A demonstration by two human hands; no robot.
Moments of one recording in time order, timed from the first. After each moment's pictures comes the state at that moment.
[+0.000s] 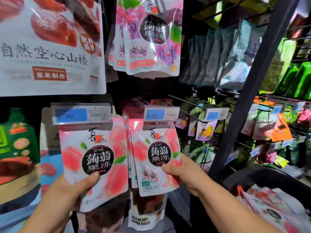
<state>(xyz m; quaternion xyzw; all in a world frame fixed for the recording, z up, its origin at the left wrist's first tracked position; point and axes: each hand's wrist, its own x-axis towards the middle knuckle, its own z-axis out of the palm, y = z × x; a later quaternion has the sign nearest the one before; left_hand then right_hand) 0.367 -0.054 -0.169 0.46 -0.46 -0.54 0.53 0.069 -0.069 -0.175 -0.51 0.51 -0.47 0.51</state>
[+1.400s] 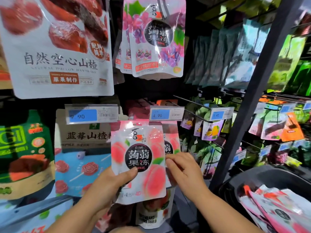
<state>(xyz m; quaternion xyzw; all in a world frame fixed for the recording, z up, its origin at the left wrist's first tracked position) 0.314 -0.048 -0.160 0.38 -0.50 -0.63 0.46 0.096 -0.047 -0.178 -0.68 0.57 -0.45 0.09</state>
